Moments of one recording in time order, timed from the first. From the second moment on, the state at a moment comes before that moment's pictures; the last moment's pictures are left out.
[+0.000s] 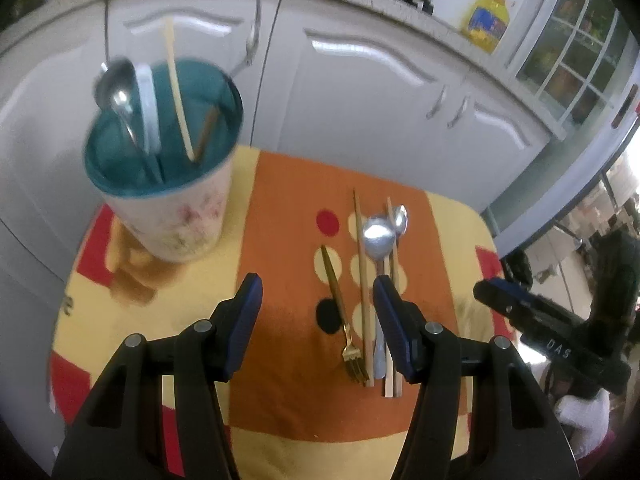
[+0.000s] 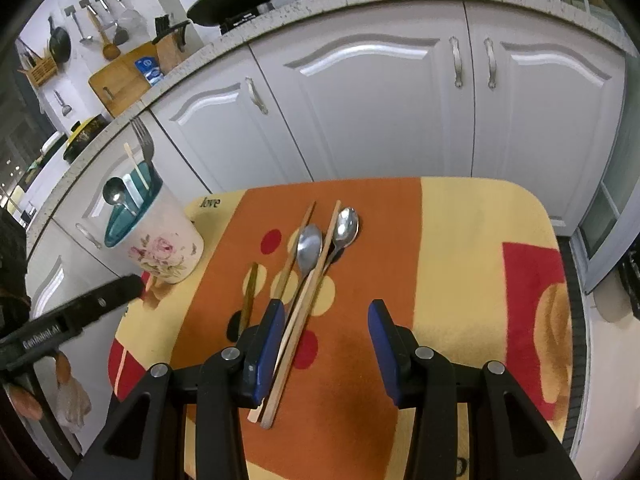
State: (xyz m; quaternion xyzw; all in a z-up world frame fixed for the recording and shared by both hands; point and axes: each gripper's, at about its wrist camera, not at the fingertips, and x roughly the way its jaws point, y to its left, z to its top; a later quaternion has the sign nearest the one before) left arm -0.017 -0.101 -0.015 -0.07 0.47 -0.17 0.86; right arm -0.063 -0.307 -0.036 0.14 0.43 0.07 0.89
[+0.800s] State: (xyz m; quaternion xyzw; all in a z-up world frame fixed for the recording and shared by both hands) left arm 0.023 -0.116 -0.068 -0.07 0.53 -0.16 0.83; right arm 0.065 -0.301 -0.084 0.13 0.48 0.10 0.86
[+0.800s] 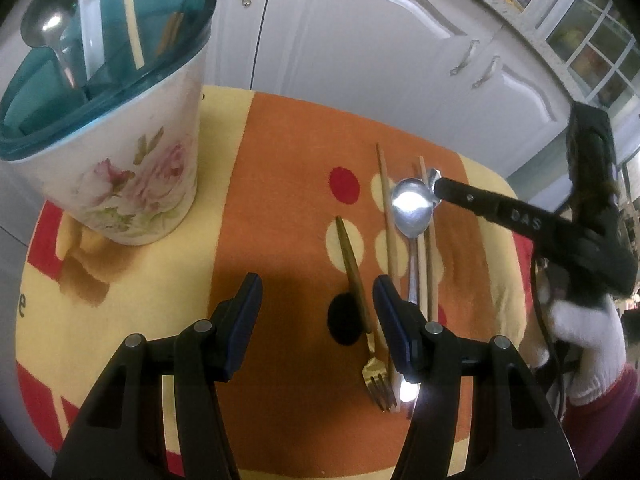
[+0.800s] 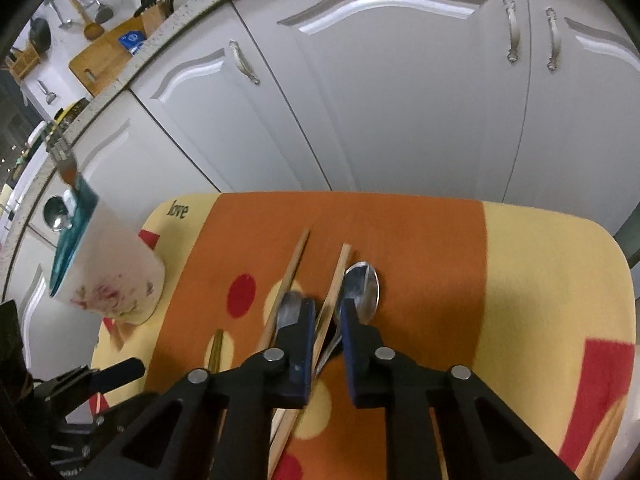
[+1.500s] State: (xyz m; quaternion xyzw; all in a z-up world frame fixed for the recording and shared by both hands) left arm 0.027 -0.129 -0.074 -0.05 0.54 -0.17 0.82; right arm 0.029 -0.326 -0.078 0.17 0.48 0.12 0.85
